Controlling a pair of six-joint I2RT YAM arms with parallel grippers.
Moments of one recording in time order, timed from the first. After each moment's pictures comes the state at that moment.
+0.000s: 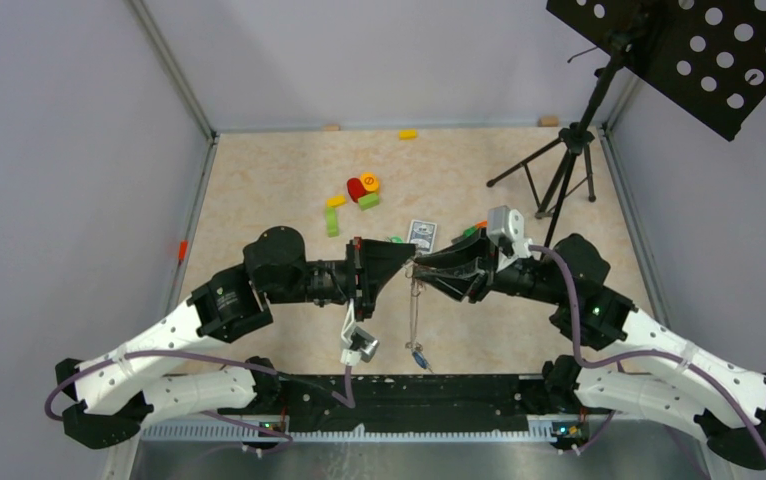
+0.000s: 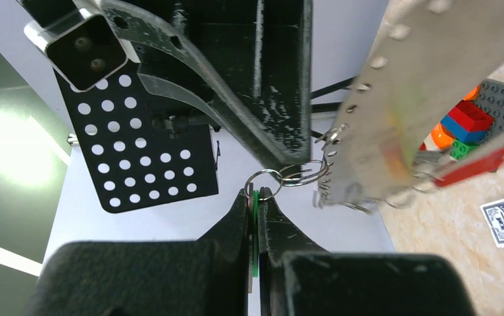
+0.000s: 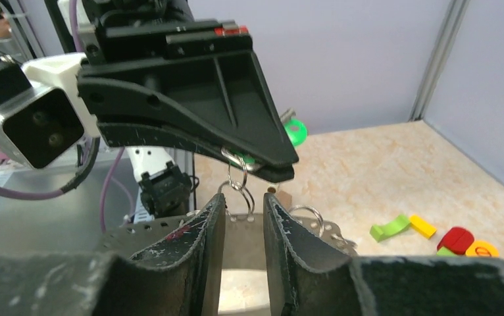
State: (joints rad) left arm -1.06 0.88 1.11 -0.34 0.40 1.62; right arm 0.98 0.76 0.84 0.15 -0.41 0.09
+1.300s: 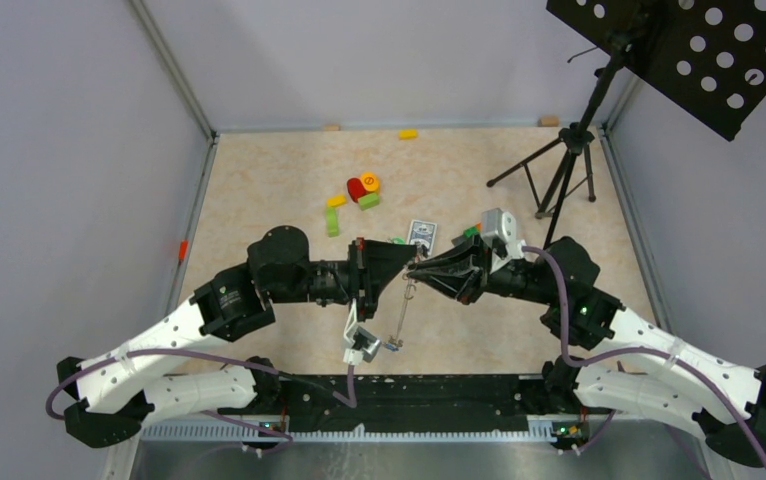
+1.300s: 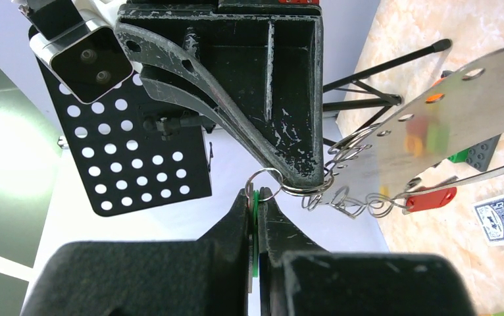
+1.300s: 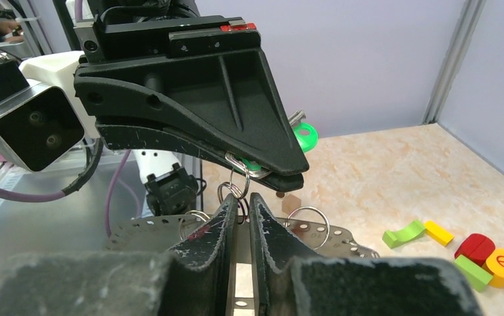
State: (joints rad) left arm -1.06 0.89 1.11 -0.35 0.40 1.62; right arm 0.98 0.79 0.77 0.25 -0.43 0.12
